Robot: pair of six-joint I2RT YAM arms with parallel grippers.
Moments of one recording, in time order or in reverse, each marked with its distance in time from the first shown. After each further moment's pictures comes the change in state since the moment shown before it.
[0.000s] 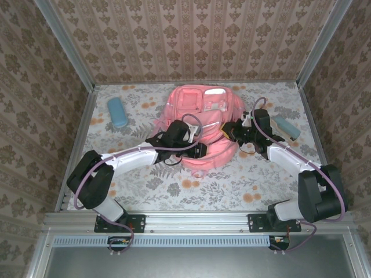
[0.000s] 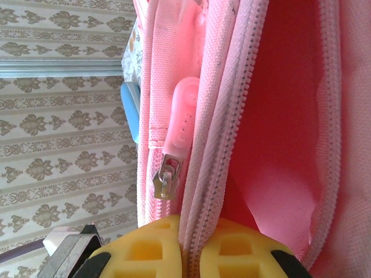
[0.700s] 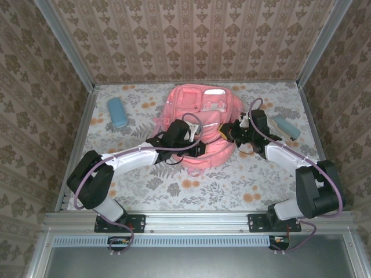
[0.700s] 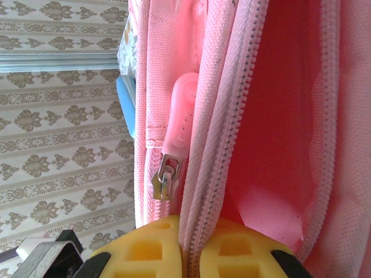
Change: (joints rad) left arm -0.006 0.000 0.005 0.017 -0.031 -0.001; right arm 0.016 0.040 0.000 0.023 -0.010 0.010
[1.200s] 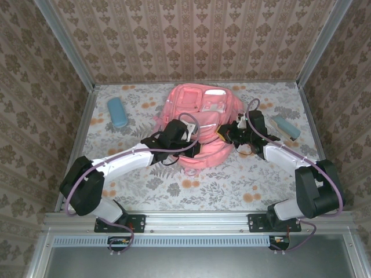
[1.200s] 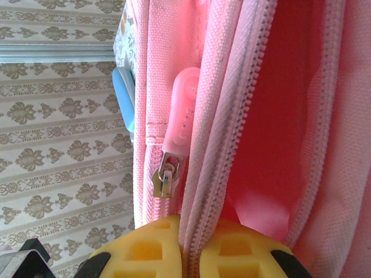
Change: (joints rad) left arm -0.002 -0.083 0.004 -0.128 -0.121 0.053; right arm 0.022 0.002 0.002 -0.012 0.015 -0.005
